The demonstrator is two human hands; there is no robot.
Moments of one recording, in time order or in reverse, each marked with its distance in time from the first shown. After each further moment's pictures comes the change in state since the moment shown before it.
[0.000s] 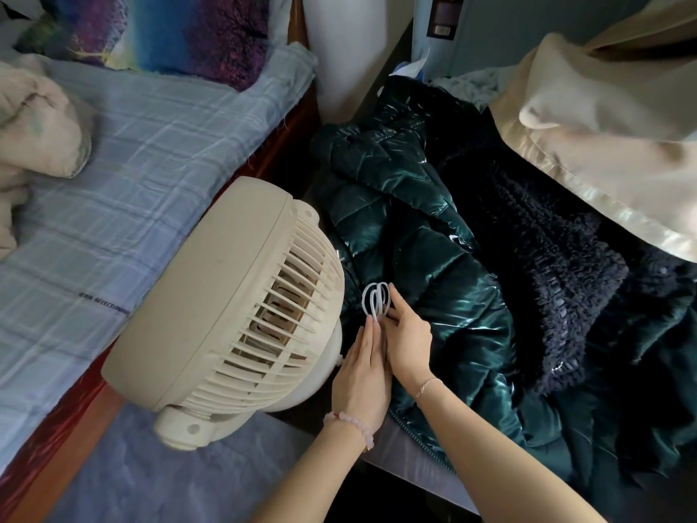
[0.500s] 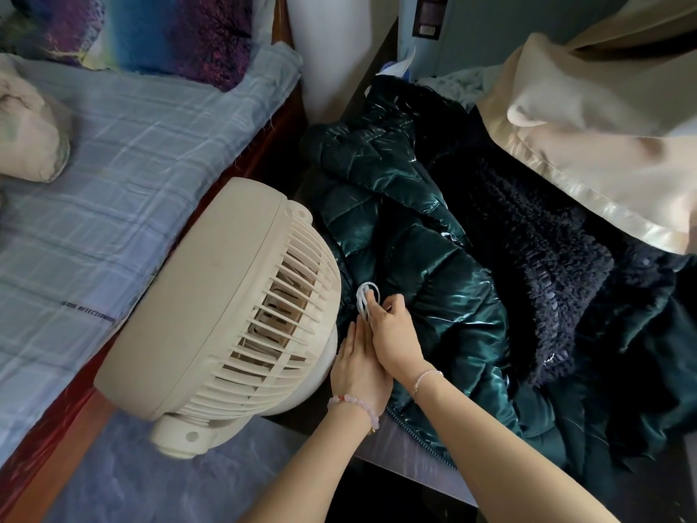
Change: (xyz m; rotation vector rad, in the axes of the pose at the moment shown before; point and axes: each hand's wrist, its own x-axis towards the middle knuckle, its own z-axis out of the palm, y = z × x) left_hand 0.012 0.002 0.000 0.046 -0.006 -0.030; right_hand 0.001 -0.004 0.008 -0.360 -0.153 -0.114
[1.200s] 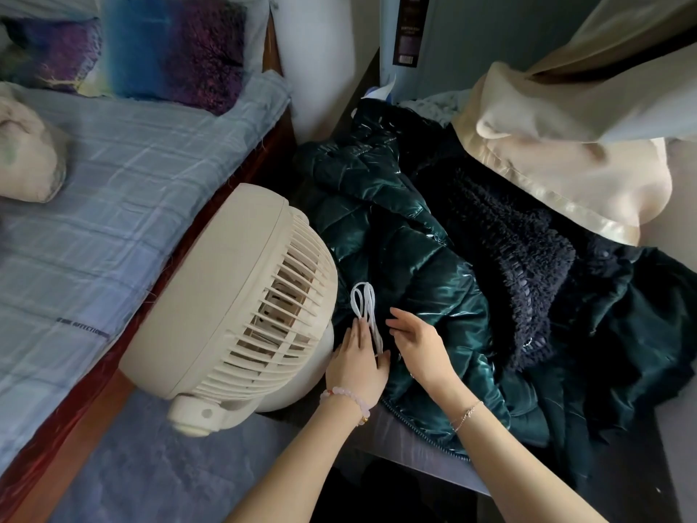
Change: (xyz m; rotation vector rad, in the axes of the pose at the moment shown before) left_hand -0.005 -0.001 -0.017 -0.171 -0.071 -0.013; right_hand -0.051 0.006 -0.049 0.282 0.029 0.101
